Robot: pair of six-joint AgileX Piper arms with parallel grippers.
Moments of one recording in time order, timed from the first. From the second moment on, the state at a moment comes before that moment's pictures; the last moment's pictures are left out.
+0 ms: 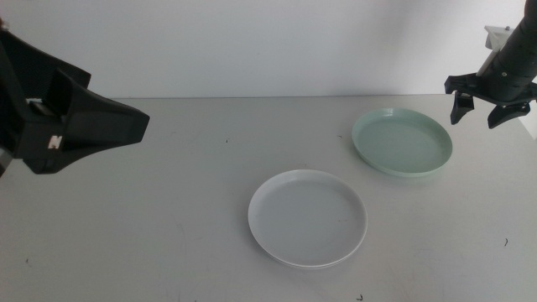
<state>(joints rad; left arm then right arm) -0.23 0.97 -1.24 -0.50 1.08 0.57 -0.04 2.09 -1.86 0.07 1.12 0.10</state>
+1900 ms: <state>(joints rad) -0.23 0.97 -1.24 -0.50 1.08 0.57 -0.05 2.16 -1.88 0.15 1.05 0.05</state>
